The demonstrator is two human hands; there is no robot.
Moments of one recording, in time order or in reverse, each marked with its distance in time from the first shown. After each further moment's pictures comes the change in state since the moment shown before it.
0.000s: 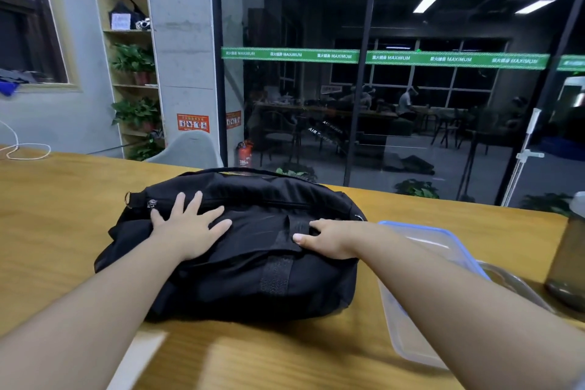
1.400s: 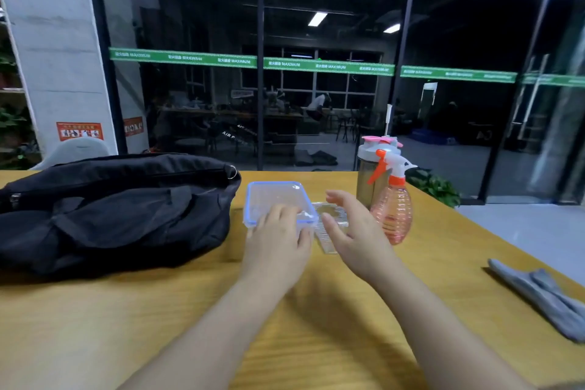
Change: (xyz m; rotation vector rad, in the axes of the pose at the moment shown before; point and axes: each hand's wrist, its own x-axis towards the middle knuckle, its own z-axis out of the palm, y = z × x) left_hand -0.244 0.254 0.023 -0.589 0.462 0.612; right_hand -0.244 0.135 0.094 0.448 0.980 -0.070
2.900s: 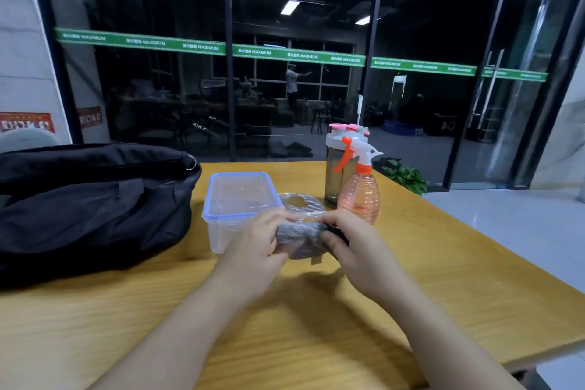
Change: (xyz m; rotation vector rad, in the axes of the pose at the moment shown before) left_hand -0.008 0.004 0.016 -0.511 -0.166 0.260; right_hand -0.035 0.026 -0.035 0.005 -0.053 -0.102
